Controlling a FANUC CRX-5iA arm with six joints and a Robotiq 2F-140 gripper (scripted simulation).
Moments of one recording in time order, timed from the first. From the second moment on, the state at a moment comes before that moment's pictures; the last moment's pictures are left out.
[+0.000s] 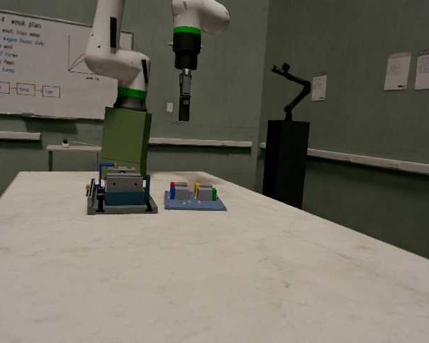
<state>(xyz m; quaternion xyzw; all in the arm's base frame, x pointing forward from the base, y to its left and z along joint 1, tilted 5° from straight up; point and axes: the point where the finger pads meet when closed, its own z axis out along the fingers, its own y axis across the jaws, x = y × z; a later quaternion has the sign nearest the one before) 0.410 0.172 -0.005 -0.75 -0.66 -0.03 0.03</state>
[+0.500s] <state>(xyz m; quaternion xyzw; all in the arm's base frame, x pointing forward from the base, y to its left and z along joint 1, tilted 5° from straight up) 0.410 0.171 0.000 -0.75 -0.66 -0.03 0.03</state>
